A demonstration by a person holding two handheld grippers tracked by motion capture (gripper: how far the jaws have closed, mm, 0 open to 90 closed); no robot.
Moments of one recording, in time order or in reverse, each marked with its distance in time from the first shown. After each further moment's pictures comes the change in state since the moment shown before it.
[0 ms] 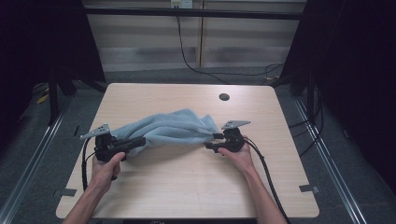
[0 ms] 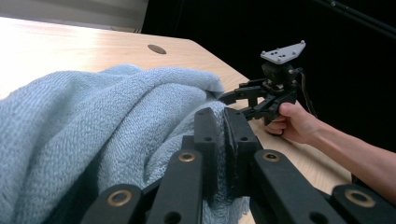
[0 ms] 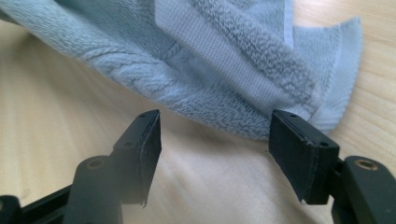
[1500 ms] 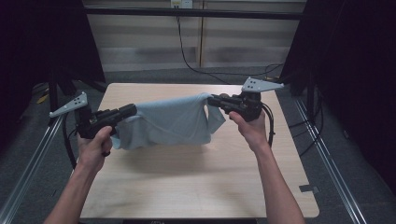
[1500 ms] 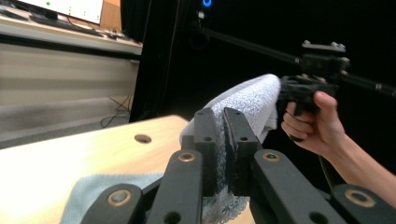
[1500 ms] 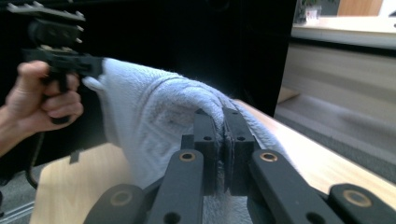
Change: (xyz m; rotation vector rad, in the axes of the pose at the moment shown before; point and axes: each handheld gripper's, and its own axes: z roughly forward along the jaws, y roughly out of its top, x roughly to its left) left arm -0.039 0.098 -0.029 -0.213 -0.036 0.117; right arm 0.057 0.140 -0.128 -0.411 0.135 -0.157
